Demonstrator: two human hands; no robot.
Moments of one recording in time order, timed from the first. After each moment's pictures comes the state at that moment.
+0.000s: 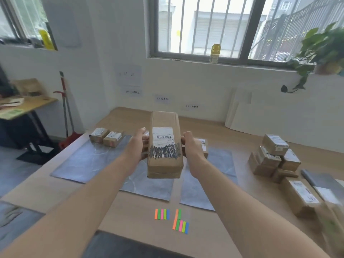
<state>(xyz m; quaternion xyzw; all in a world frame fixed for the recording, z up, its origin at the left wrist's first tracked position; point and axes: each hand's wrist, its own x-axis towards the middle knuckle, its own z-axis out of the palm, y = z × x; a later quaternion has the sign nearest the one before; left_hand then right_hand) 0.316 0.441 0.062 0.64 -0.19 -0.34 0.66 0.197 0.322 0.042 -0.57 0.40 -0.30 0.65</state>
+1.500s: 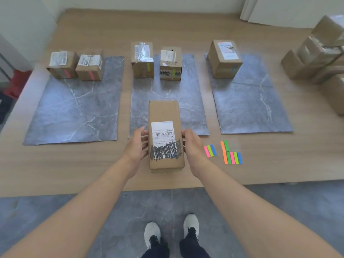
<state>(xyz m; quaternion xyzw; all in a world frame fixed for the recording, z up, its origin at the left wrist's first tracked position) 0.518 0.491 -0.230 0.67 -0.08 -0.51 0.53 0.373 0.421 -0.257 -0.42 0.59 -0.23 0.65</state>
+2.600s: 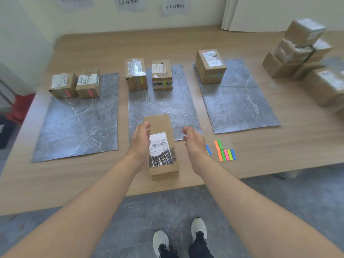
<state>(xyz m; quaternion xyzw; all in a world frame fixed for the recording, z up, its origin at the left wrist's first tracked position) 0.499 0.484 -0.175 0.68 -0.17 -0.49 0.53 0.354 0.436 -0.196 -0.39 0.61 -0.29 0.63</state>
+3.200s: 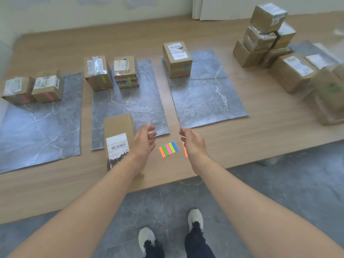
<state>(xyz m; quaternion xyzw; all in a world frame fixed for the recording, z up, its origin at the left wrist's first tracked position) 0.370 0.428 -0.195 0.66 -0.17 -0.55 0.48 0.225 0.395 -0.212 -0.37 0.63 -0.32 0.61</state>
